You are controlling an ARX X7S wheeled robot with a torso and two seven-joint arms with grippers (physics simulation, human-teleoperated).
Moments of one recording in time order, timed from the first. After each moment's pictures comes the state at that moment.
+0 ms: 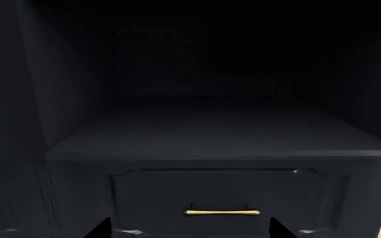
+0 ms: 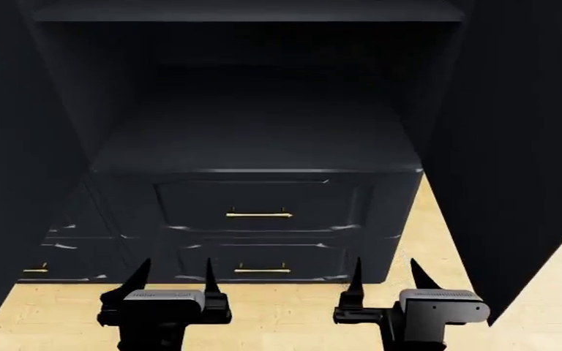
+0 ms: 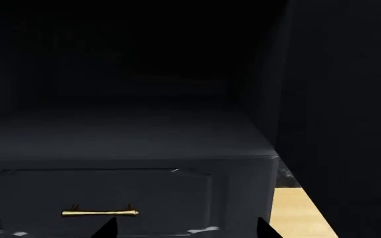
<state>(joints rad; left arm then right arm) 0.01 -0.10 0.11 0.04 -0.08 0.01 -0.12 0.00 0.10 -0.10 -0.02 0.08 -0.02 0.13</state>
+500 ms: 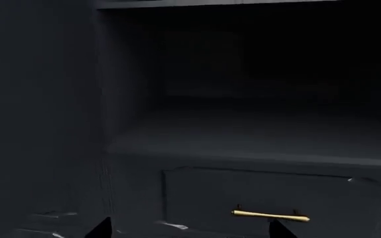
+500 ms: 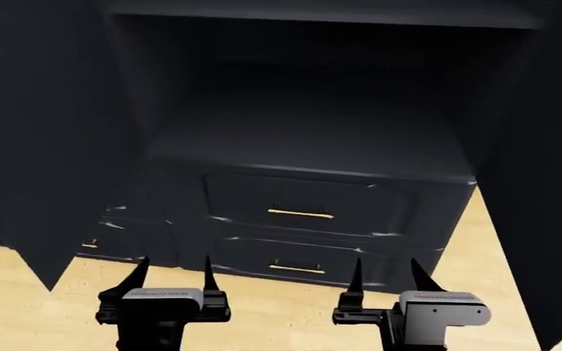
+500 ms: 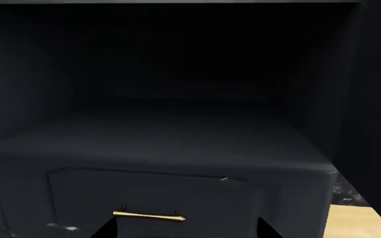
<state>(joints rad) 0.01 -0.12 0.13 0.05 -0.10 0.02 -0.15 -0.01 0.12 -0.13 -0.03 0.09 -0.05 0.17</state>
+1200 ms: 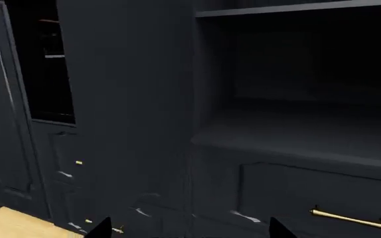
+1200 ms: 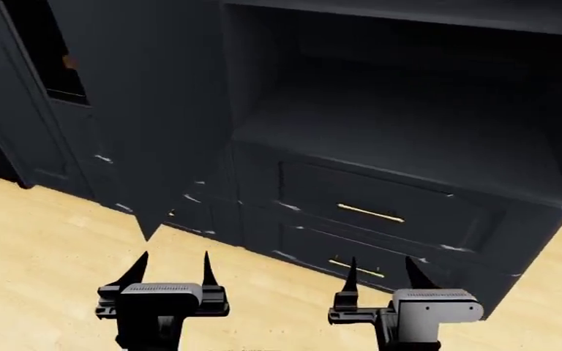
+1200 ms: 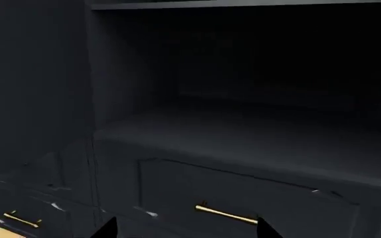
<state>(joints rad) -0.02 -0.15 0.16 0.02 -0.13 0.03 -0.18 0.01 0.14 -0.18 -0.01 0.10 -0.05 0.20</state>
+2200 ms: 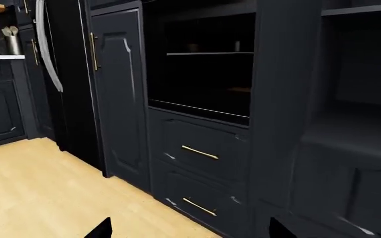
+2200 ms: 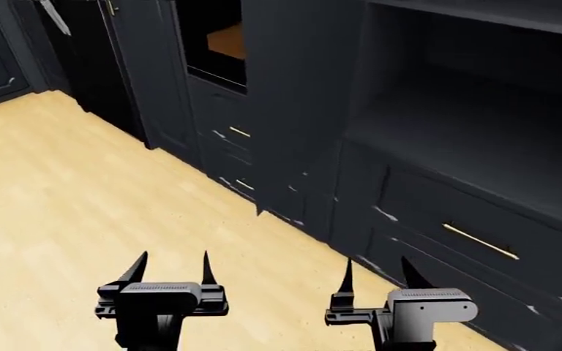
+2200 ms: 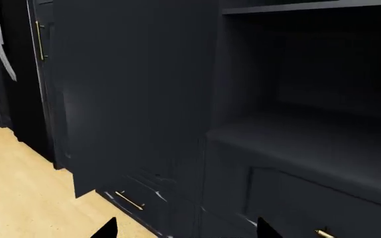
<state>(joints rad) -0.03 -0.17 0.19 0.01 -0.16 0.04 -0.20 0.02 0.17 -0.23 0.00 0.11 -0.06 0.23</state>
